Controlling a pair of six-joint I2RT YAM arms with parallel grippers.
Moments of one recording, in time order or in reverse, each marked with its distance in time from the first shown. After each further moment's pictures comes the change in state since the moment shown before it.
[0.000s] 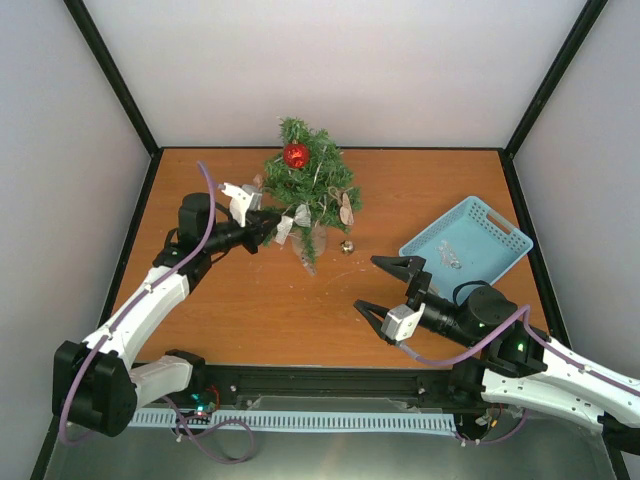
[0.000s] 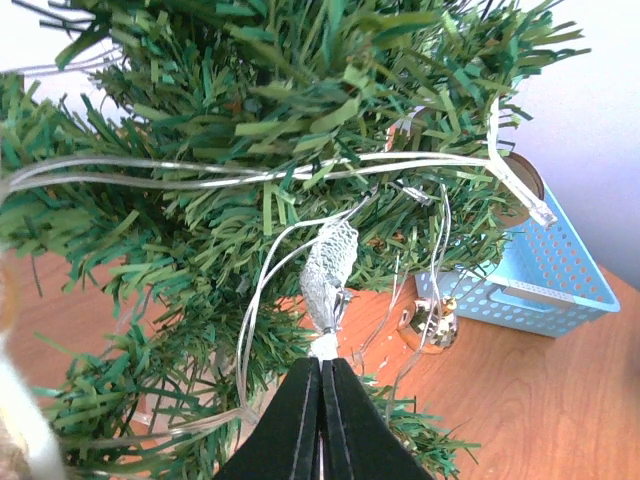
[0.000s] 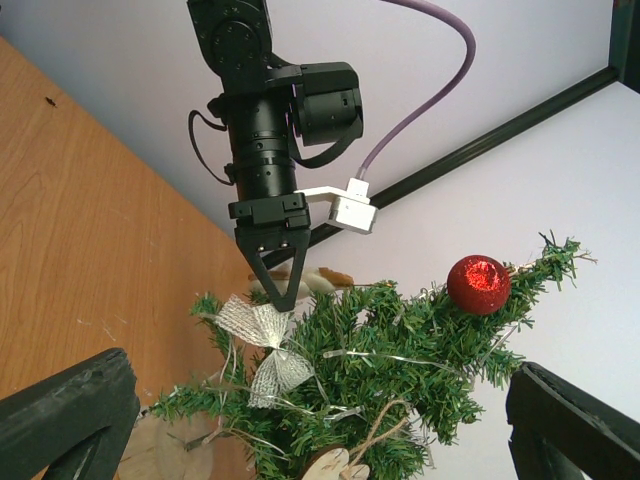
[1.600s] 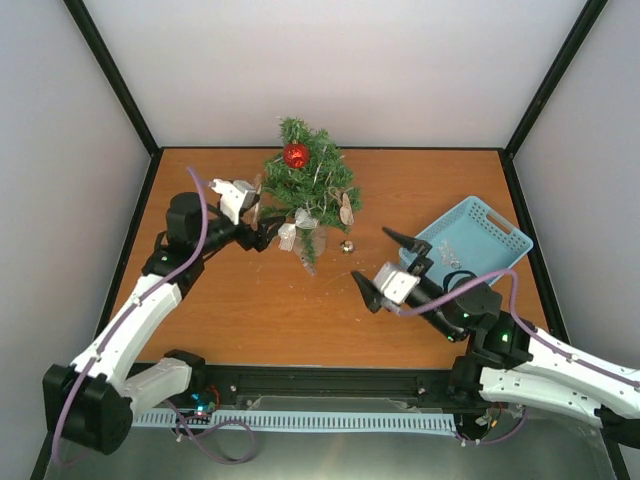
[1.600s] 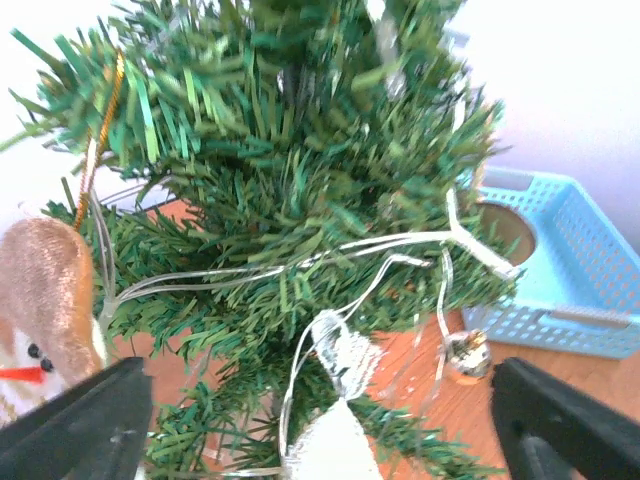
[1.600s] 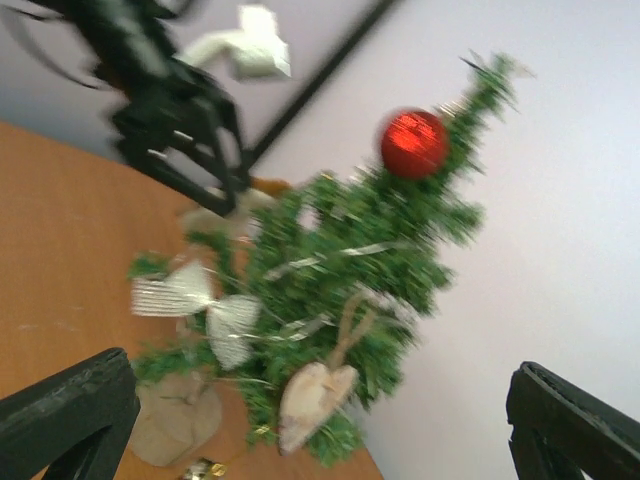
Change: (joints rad) left arm -0.003 -0.062 0.029 -0.007 -0.087 0.125; right arm 0.000 0.100 0.021 0.075 0.227 0.220
